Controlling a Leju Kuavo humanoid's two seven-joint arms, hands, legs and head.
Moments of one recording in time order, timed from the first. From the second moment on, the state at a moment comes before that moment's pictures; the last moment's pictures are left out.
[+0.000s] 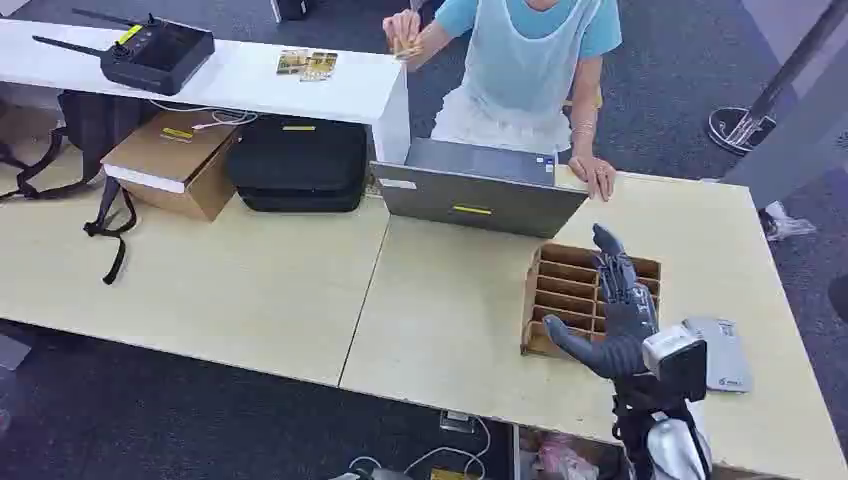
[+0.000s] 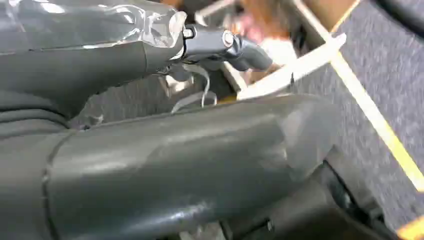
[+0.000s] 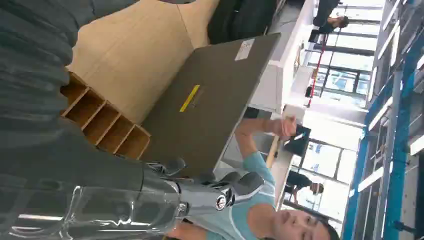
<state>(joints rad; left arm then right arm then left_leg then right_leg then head) -0.40 -0.31 -1.43 -0.42 -0.32 0.00 -0.68 -0.14 0.09 0.09 -1.52 0.08 0.24 -0.39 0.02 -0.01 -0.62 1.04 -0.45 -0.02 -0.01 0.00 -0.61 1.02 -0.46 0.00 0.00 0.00</state>
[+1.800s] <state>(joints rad) -0.40 -0.25 -1.47 -0.58 -0.10 0.05 -0.67 -0.63 0.07 0.20 -1.16 1.23 -0.46 -0.19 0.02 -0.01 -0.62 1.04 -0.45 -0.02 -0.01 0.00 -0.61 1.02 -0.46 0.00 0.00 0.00</state>
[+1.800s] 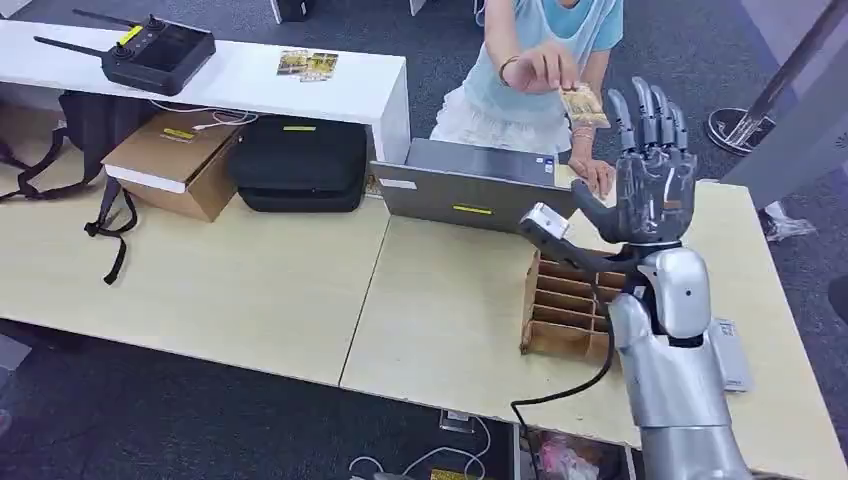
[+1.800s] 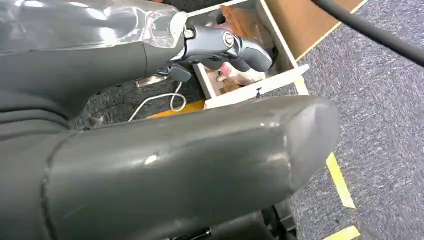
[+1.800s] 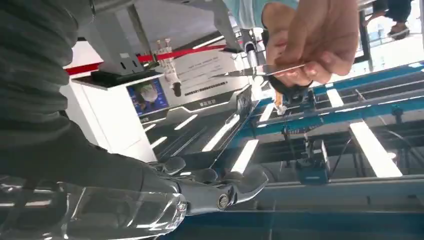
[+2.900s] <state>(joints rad) -0.40 -0.25 -1.48 -0.59 -0.10 0.07 -0.67 -0.86 0.10 0.25 -0.86 1.04 -0.46 -0.28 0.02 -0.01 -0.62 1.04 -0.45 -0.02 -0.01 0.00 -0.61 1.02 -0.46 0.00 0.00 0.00</state>
